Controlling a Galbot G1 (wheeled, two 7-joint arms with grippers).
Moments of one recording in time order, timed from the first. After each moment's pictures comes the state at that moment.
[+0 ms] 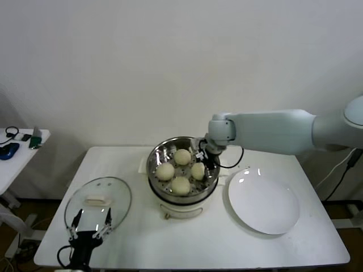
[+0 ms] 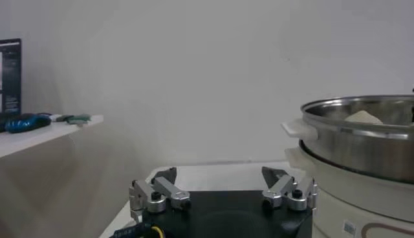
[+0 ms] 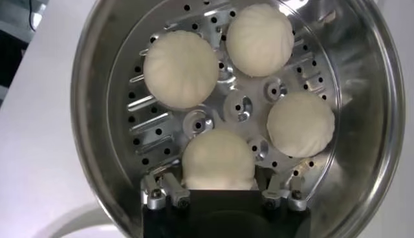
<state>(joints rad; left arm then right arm) 1.80 -1.52 -0.71 -2.11 -0.08 -0.04 0.01 0.71 1.19 -1.71 1.32 0.68 -0.35 -0.75</state>
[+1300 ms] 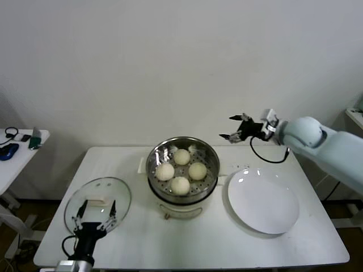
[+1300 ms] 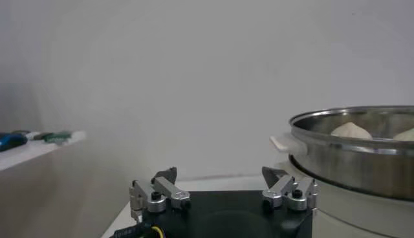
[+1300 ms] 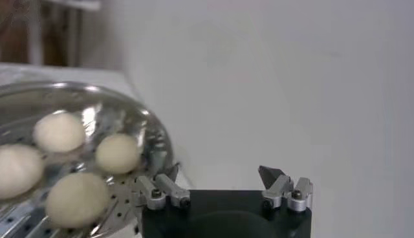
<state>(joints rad) 1.73 -1.47 -0.68 -2.09 -0.07 -0.05 0.03 0.07 0.54 -0.77 1.55 0.86 -0.19 -0.26</state>
